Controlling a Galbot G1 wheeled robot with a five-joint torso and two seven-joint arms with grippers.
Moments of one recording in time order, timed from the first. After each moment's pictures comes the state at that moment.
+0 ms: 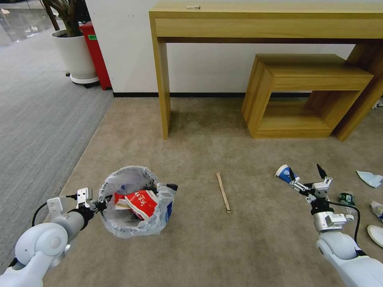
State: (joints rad) left arm 1.43 -0.93 -0.69 -1.96 -1.06 0.61 -0.19; right arm -1.18 0.81 0.29 1.35 0.44 0.68 0.20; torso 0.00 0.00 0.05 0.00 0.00
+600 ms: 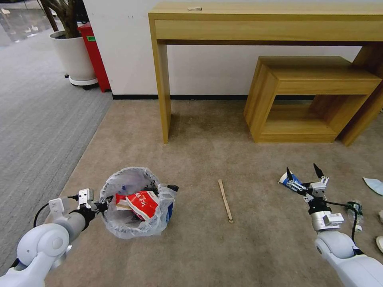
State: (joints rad) left arm 1.43 -0.94 -0.69 -1.96 -1.05 0.60 -0.19; right arm -1.18 0.81 0.28 1.34 0.44 0.68 0.19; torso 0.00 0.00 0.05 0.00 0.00
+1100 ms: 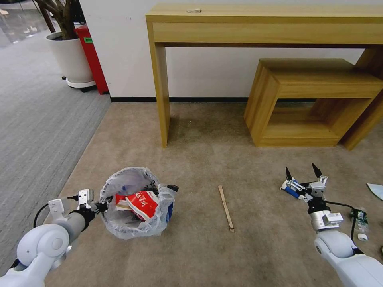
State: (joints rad) left arm 1.44 -0.94 -0.69 -1.96 -1.05 0.60 -0.19; right arm -1.16 0.81 0.27 1.33 0.44 0.69 0.18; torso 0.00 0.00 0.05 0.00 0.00
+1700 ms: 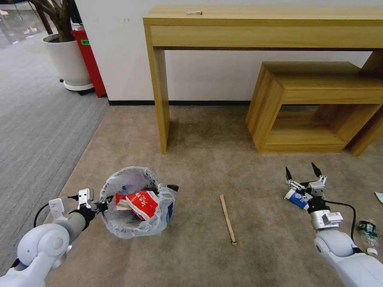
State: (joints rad) left arm 1.43 -0.94 -0.69 -1.96 -1.05 0.60 -0.19; right arm -1.15 0.81 0.26 1.33 0.45 0.69 0.17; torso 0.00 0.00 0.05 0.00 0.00
